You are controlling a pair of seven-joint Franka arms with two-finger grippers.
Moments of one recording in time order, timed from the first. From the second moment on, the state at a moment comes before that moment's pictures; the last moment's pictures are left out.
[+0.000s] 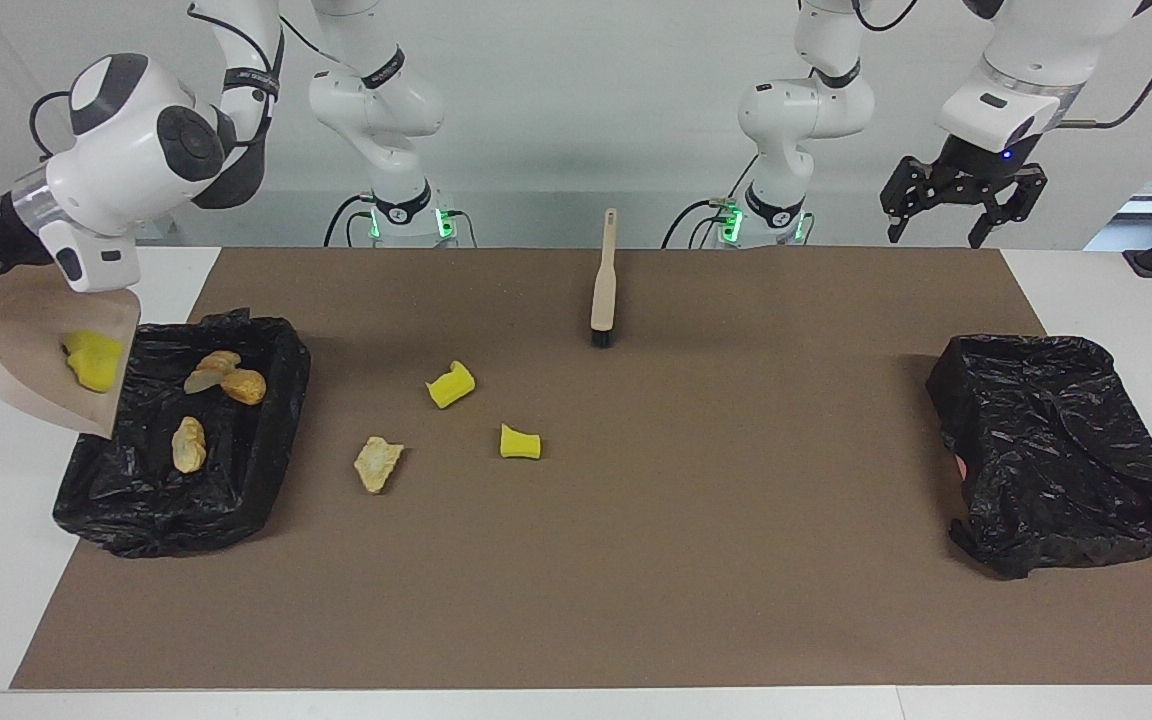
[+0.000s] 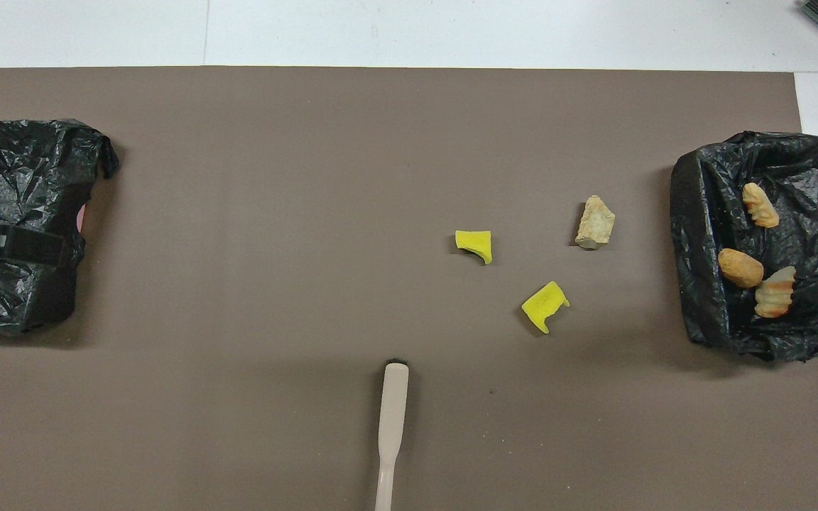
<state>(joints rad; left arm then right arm) 0.01 -0.05 -0.14 -1.52 0.02 1.49 0.07 -0.17 0.03 -0.02 -1.81 -1.19 1.98 -1.47</state>
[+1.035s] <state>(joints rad) 0.05 -0.02 -0.13 -1.47 0.01 1.48 0.08 -0.13 0.00 -0.01 -1.89 -1.38 1.86 -1.18</state>
